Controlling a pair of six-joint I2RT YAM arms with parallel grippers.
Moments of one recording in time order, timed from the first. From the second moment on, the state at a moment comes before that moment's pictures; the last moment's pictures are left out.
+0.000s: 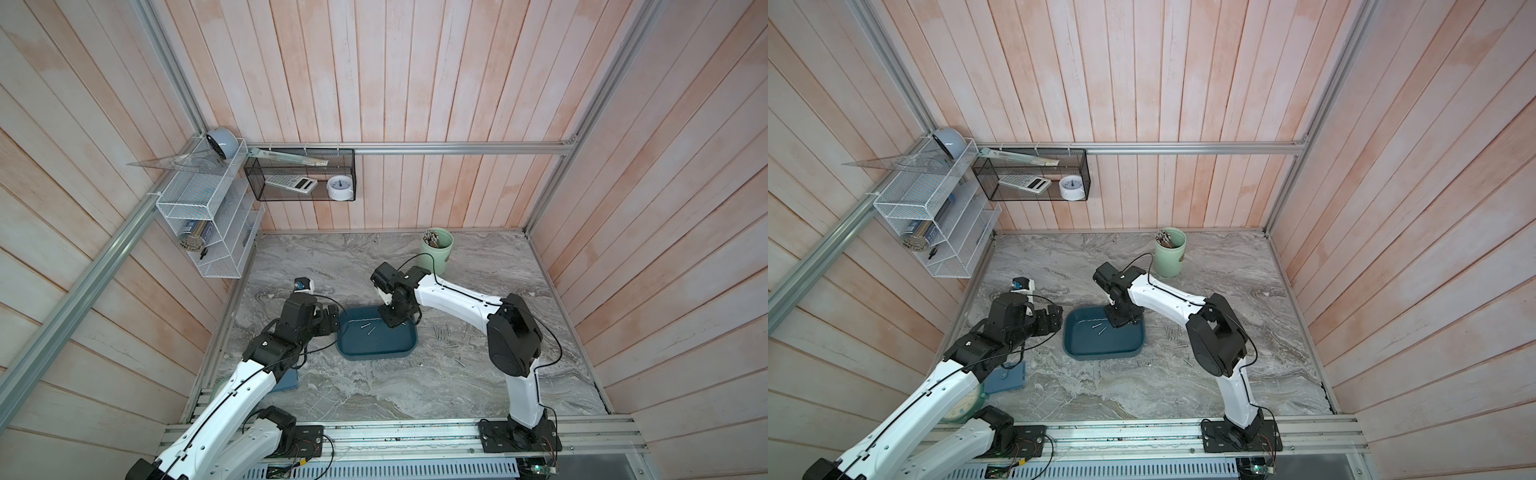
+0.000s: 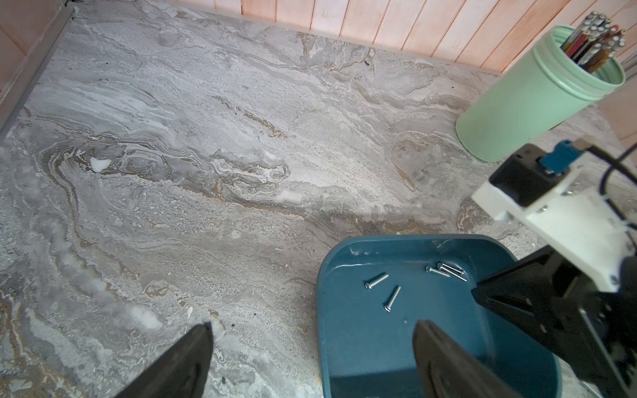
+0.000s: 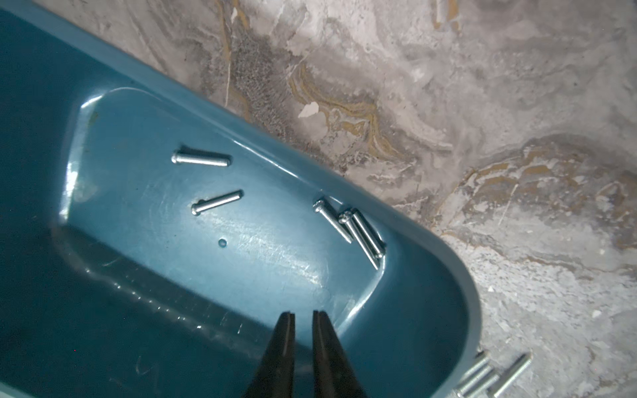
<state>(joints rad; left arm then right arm) -0.41 0.90 0.73 -0.54 -0.16 -0.40 0.86 2.06 1.70 -1.00 0.02 0.28</state>
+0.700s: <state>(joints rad) -0.41 0.90 0.73 -0.54 -0.16 -0.40 0.83 2.19 1.77 -1.01 0.00 0.29</state>
